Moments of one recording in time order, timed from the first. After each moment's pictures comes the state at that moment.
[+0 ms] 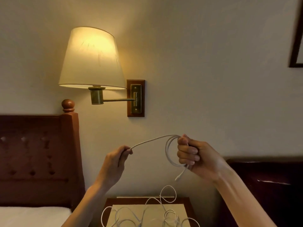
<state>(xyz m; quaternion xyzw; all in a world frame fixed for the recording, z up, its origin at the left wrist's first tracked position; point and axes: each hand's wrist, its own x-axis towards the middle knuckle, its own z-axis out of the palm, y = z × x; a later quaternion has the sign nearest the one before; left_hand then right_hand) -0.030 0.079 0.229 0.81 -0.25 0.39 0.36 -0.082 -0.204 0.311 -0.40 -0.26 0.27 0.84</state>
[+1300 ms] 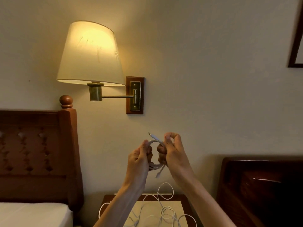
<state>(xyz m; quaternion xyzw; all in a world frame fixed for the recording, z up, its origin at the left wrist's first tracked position) -0.099 -0.026 0.267 0.59 -0.09 0.15 0.79 -0.094 -0.136 0.287 -0.68 -0.18 -0.11 0.70</state>
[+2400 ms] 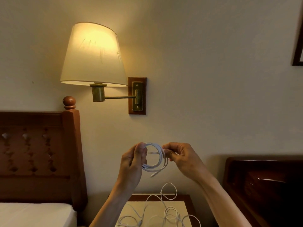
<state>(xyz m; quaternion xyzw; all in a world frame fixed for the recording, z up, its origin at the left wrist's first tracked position) -0.092 0.004 0.257 0.63 -0.22 0.27 0.69 -0.081 -0.165 0.287 -0.81 -0.25 -0.12 0.52</state>
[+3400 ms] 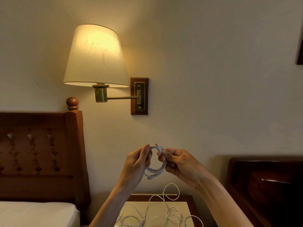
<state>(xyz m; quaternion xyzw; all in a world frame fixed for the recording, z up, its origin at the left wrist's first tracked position) -0.087 0.007 0.260 0.67 -0.20 0.18 0.69 -0.083 -0.157 0.280 -0.62 -0.23 0.13 0.74</state>
